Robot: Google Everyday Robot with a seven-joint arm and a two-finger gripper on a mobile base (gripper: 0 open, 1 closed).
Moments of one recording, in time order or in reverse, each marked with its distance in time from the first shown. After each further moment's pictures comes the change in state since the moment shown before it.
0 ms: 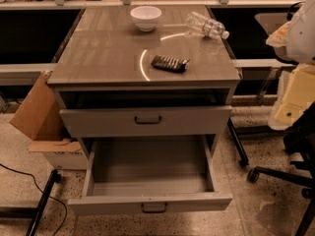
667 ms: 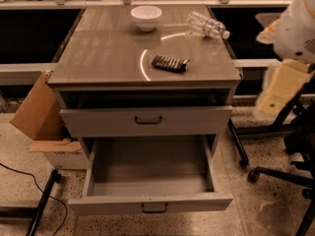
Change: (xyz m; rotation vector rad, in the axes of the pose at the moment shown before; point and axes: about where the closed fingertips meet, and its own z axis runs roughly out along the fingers) arm -0.015 -0.018 0.014 0.010 -0.055 0.020
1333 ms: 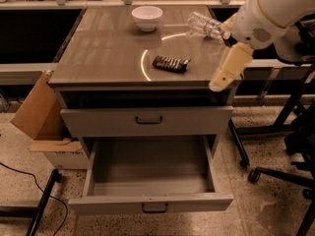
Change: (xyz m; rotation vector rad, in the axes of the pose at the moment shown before) arm -0.065 -0.071 0.058 0.002 -0.227 0.015
